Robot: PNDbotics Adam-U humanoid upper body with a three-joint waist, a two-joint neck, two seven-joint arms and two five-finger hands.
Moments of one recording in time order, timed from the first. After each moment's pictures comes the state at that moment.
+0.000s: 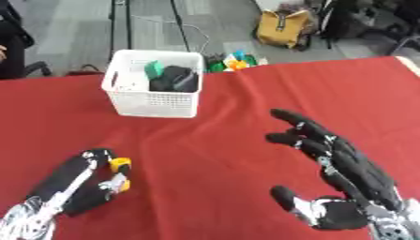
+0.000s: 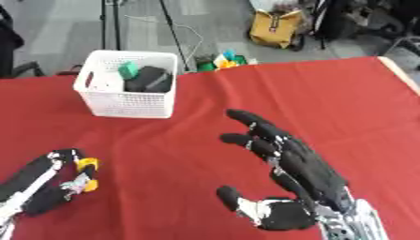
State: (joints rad) left arm -0.43 0.23 -0.03 -1.60 -0.86 -0.10 -0.34; right arm -0.29 -0.13 0.04 -1.98 0.87 -0.51 0.25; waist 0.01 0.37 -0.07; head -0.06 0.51
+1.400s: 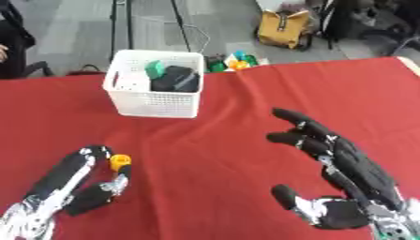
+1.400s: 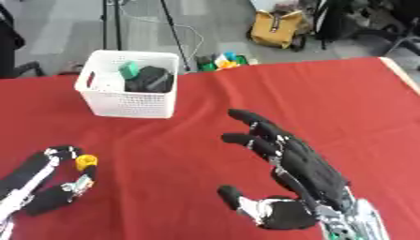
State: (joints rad) left arm -0.44 0.23 -0.03 -1.64 -0.82 -0.07 -0.33; right arm -0.29 -0.13 0.03 -1.98 0.86 -0.50 0.25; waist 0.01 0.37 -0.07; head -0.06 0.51
